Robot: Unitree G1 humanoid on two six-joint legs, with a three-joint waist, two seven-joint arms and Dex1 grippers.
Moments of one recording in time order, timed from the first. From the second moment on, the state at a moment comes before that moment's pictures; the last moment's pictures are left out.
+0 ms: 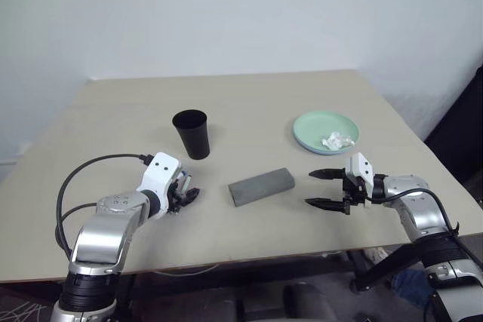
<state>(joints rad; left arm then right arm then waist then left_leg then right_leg) -0.15 0.55 0.09 -0.37 -0.12 1.07 -0.55 -0.38 -0.56 0.13 0.33 0.29 0.00 1.29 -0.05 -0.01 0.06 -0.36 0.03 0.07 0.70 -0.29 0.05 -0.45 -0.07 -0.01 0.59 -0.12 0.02</state>
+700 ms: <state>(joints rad) -0.28 0.48 0.04 -0.15 -0.13 1.07 -0.39 -0.38 -0.56 0.13 0.33 0.27 0.00 1.27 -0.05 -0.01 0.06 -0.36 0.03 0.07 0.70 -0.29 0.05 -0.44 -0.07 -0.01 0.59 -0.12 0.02</state>
